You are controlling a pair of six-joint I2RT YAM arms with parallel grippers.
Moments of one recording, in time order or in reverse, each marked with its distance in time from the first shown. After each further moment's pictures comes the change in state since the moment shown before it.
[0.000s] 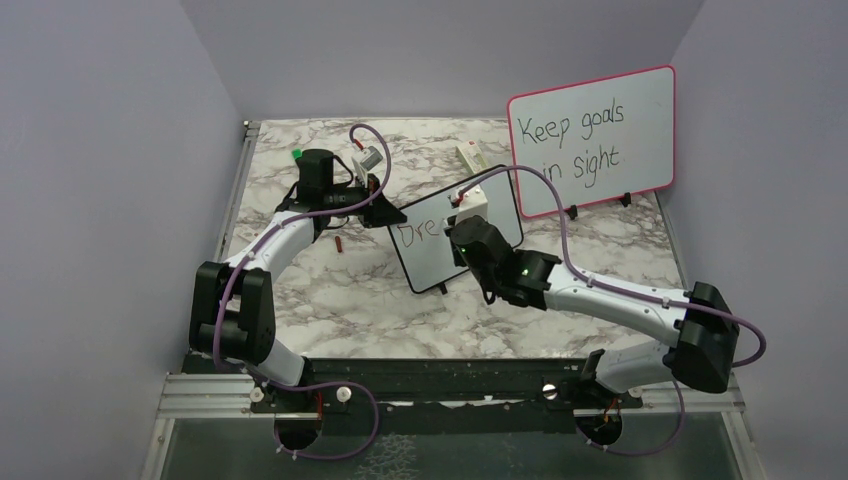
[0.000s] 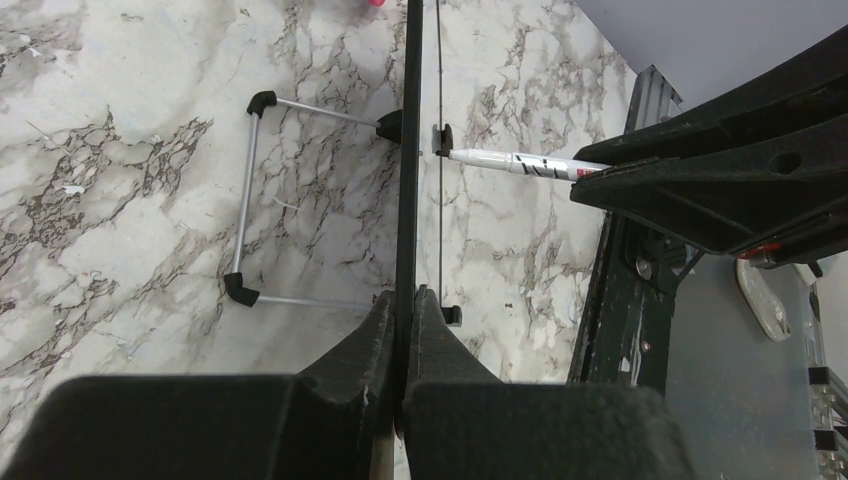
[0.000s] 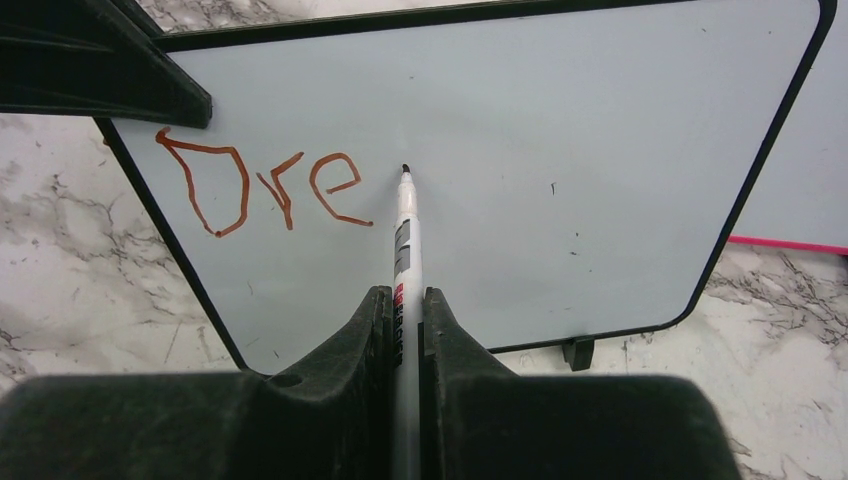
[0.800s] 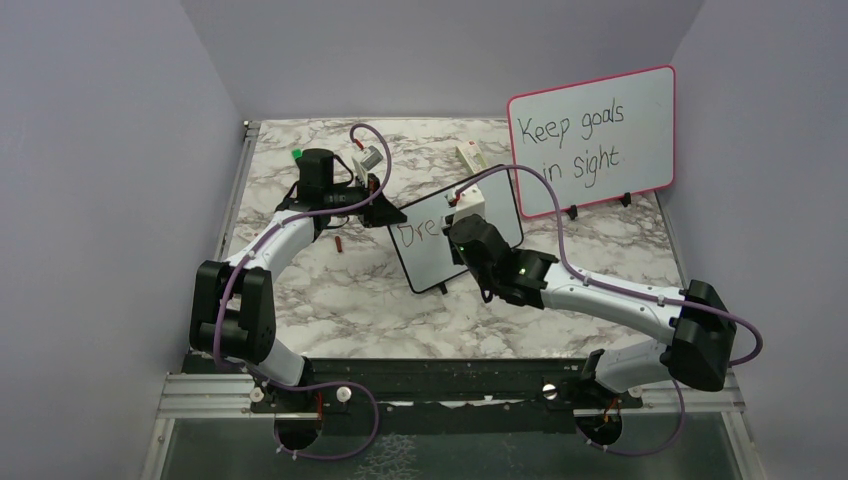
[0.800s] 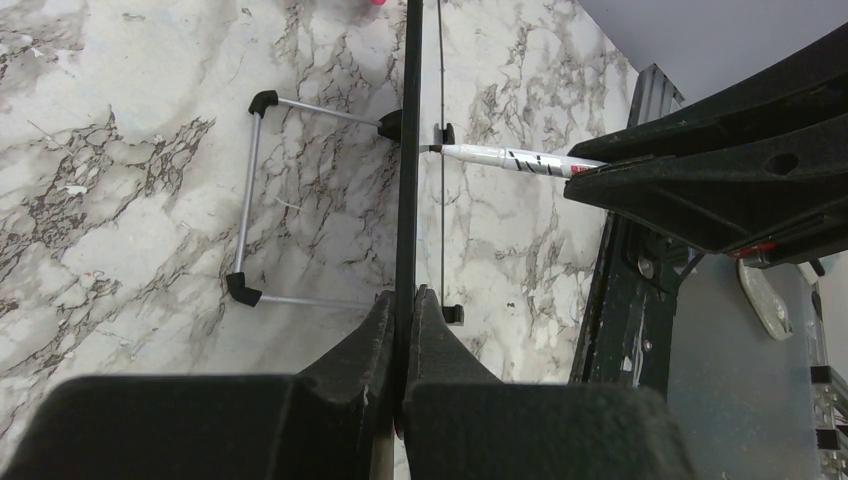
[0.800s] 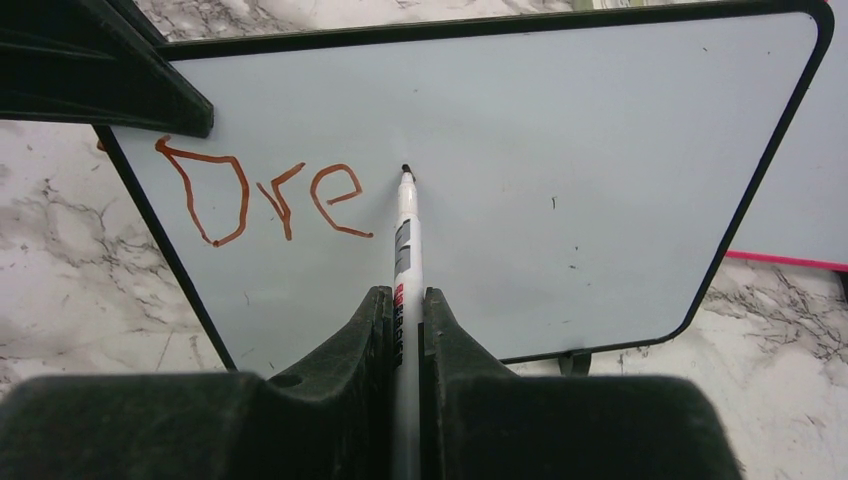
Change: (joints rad) left arm 0.000 0.006 0.005 -0.006 0.000 0.008; right arm -0.015 0.023 0.000 0.034 -0.001 -0.034
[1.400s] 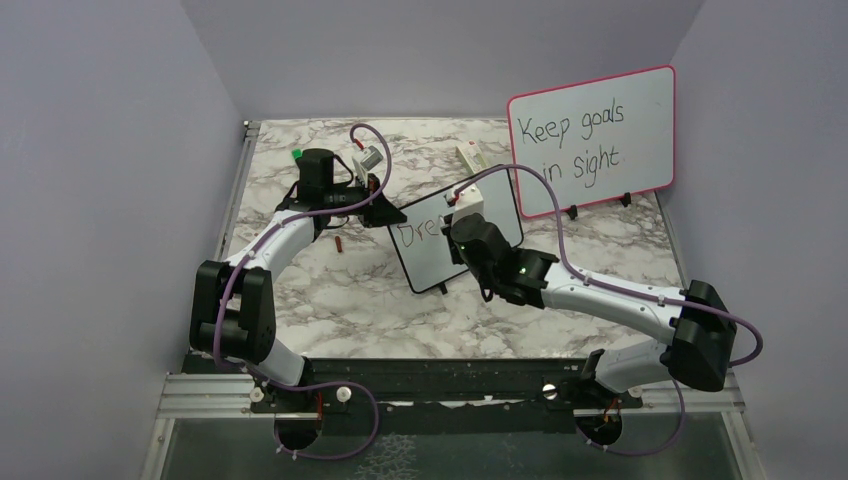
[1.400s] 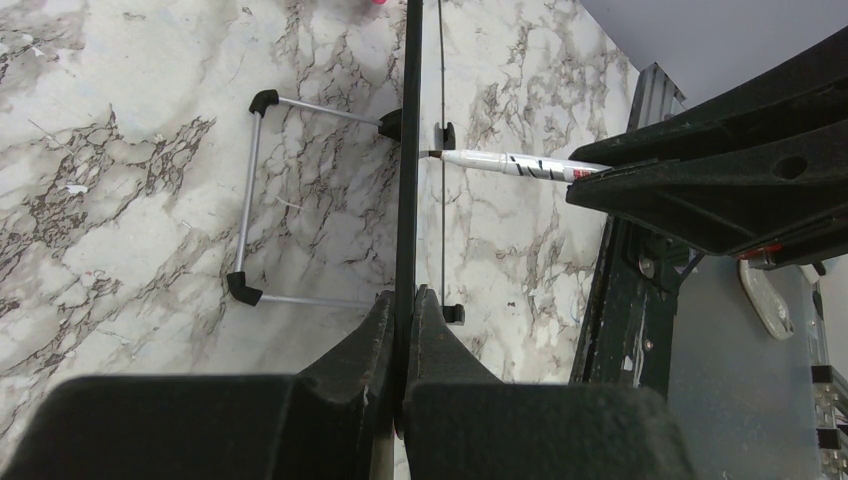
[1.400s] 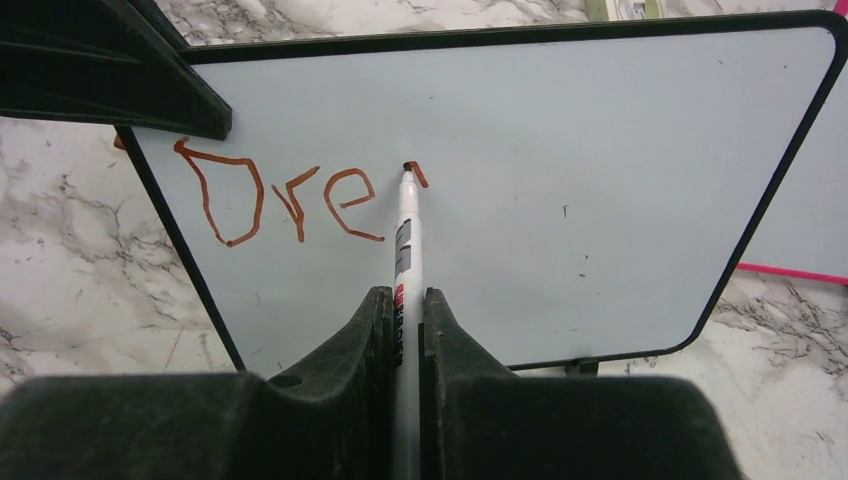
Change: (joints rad) left arm 0.000 0.000 0.002 -0.005 0.000 0.003; right arm -0.001 0.000 0.000 0.018 -0.037 -0.017
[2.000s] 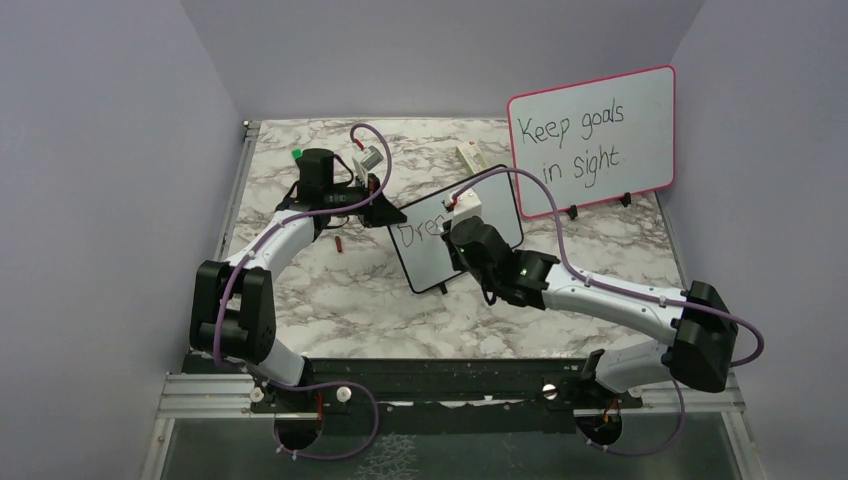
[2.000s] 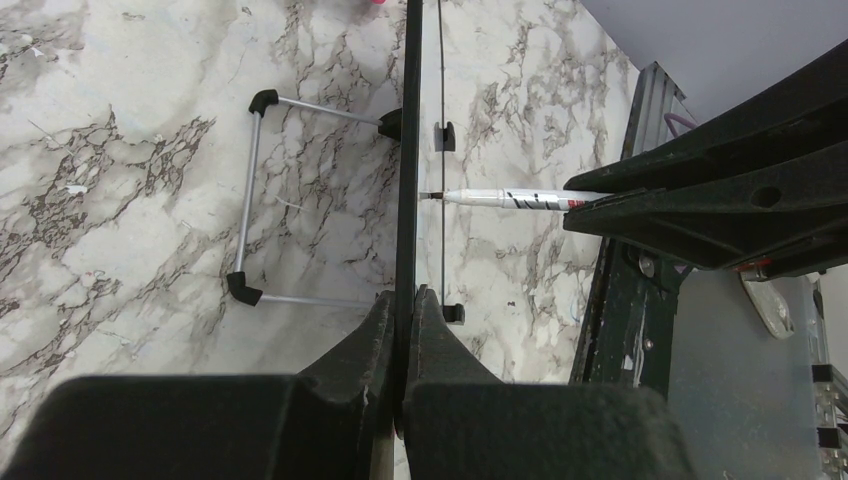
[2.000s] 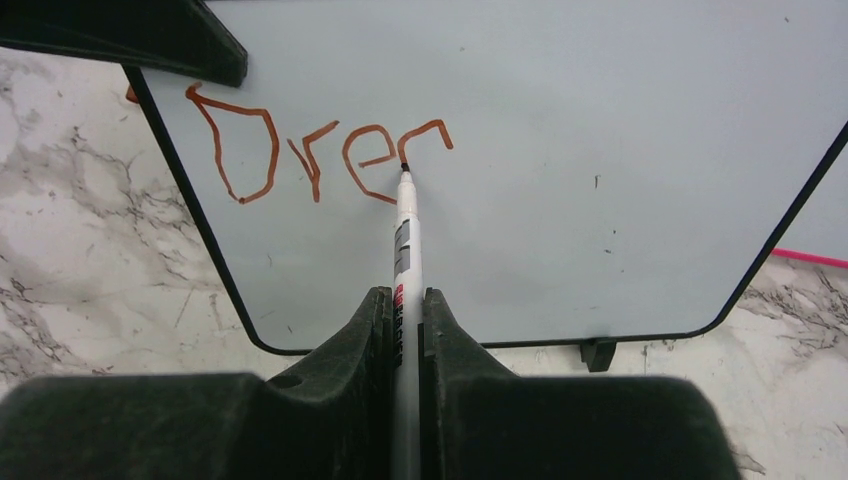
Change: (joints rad) left arm 0.000 0.000 0.002 -0.004 0.000 0.003; right arm 0.000 -0.006 -0.003 -0.043 -0.051 0.011
